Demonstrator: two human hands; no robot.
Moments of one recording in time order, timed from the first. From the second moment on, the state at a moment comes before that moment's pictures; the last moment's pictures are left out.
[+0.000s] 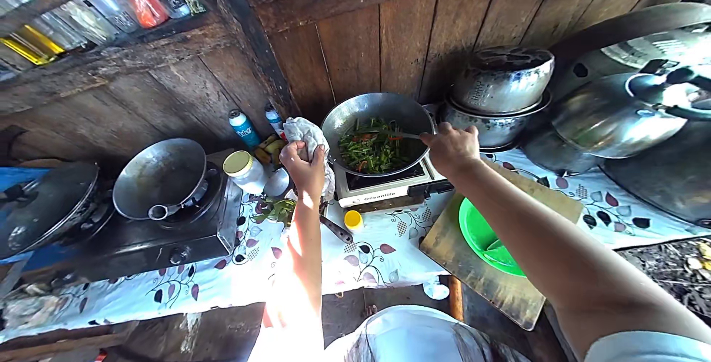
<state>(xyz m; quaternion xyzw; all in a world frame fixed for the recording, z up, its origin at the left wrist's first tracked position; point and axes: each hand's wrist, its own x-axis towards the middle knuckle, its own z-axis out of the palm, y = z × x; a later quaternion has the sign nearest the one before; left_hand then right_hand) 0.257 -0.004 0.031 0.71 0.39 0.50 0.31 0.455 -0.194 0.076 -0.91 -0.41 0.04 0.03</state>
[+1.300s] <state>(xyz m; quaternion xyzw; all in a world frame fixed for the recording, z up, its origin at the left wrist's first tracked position) 0.263 -0.010 0.038 0.74 0.43 0.45 0.26 0.442 -0.314 -0.044 -0.84 -0.39 -0.07 0.36</state>
